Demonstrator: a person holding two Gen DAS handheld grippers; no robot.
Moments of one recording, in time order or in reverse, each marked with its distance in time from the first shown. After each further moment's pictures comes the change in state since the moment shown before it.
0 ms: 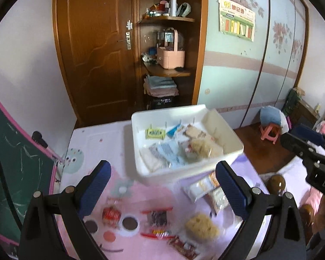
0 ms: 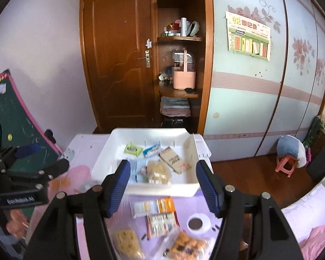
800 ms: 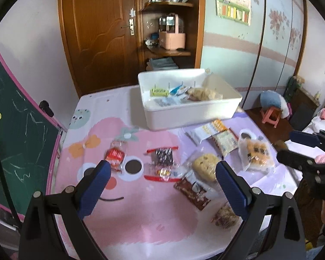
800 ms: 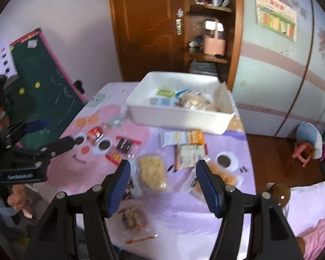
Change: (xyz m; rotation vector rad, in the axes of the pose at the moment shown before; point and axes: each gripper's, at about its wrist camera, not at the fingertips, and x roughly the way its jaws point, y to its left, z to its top) left arm -0.032 0.008 -0.137 0.002 0.055 0.015; right arm -0.022 0.039 -0.127 -0.122 0.180 0.180
